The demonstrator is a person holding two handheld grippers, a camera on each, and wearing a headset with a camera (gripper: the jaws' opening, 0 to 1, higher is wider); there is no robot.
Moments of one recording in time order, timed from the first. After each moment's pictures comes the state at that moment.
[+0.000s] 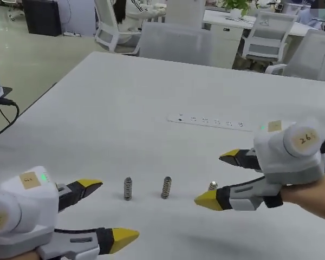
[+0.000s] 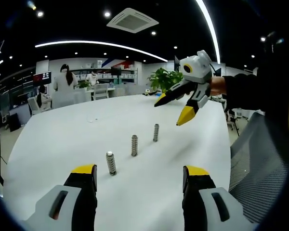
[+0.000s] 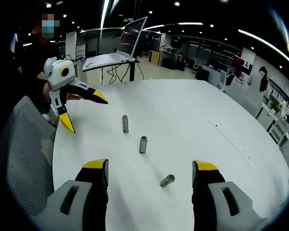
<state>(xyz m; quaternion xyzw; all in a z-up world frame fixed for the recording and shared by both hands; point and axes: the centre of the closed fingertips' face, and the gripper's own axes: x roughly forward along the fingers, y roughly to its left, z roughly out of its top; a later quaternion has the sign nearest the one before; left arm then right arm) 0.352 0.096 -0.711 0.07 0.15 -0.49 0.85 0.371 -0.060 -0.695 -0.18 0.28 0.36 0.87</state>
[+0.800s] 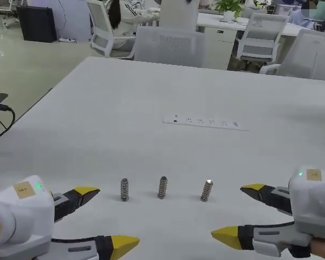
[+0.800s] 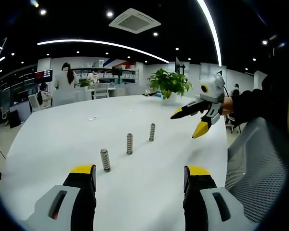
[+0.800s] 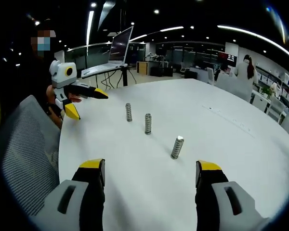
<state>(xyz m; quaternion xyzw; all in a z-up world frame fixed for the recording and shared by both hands) 0.339 0.094 -0.713 0.06 0.16 -0.49 0.86 0.318 -0.086 -0.728 -0.10 0.25 0.34 0.90</state>
